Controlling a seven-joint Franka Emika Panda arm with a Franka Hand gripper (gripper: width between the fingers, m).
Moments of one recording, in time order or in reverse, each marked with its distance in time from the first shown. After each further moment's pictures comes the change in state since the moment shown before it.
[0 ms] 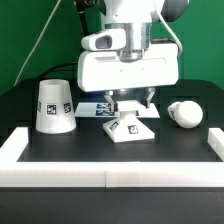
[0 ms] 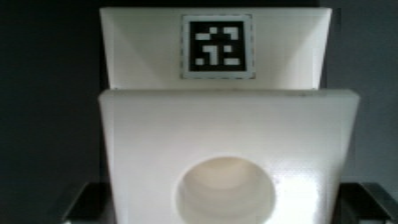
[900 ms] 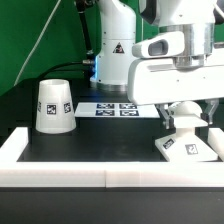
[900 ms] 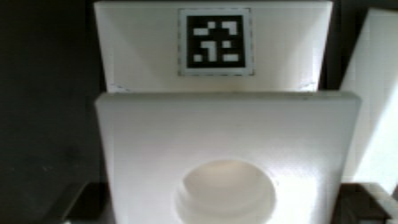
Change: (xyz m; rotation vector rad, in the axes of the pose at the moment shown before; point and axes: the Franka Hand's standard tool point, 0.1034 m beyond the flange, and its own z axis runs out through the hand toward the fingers) arm 0.122 -0.057 0.007 0.028 0.066 0.159
